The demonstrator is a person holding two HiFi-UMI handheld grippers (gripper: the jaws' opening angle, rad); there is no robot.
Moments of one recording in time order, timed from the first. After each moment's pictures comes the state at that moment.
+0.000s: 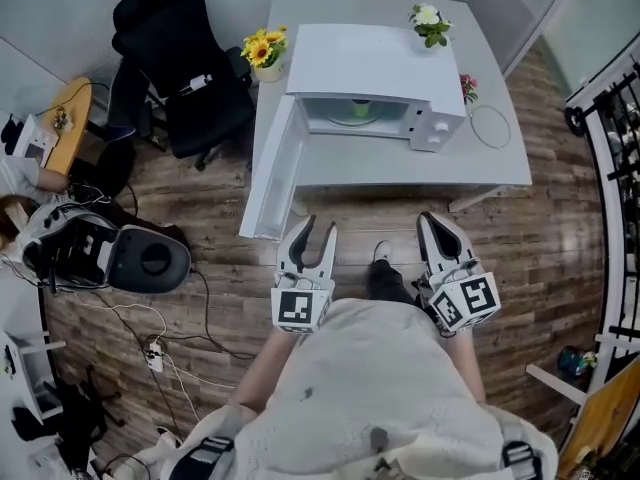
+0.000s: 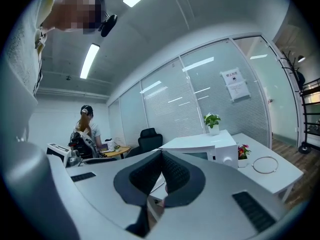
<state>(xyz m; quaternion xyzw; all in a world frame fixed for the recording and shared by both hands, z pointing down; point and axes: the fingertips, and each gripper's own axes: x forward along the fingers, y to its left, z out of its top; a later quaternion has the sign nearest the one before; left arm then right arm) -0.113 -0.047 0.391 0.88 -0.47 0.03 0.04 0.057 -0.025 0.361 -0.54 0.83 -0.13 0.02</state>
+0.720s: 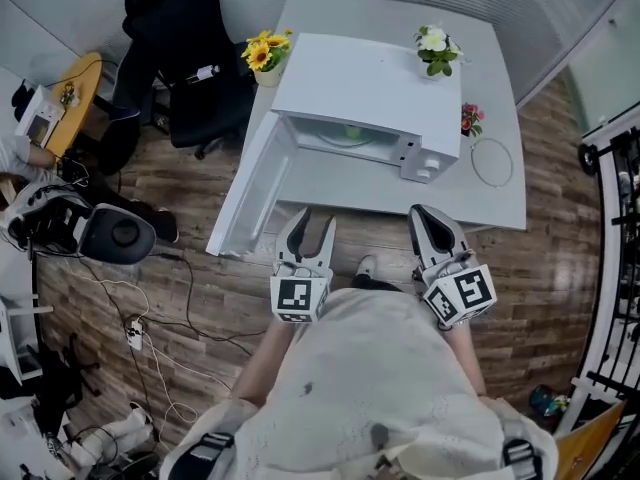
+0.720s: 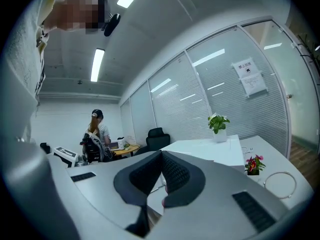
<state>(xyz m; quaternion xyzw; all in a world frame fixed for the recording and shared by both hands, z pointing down) -0.026 -0.146 0.409 0.84 -0.54 0.05 0.06 0.129 -0.142 0.356 -0.46 0.88 -0.12 0.01</state>
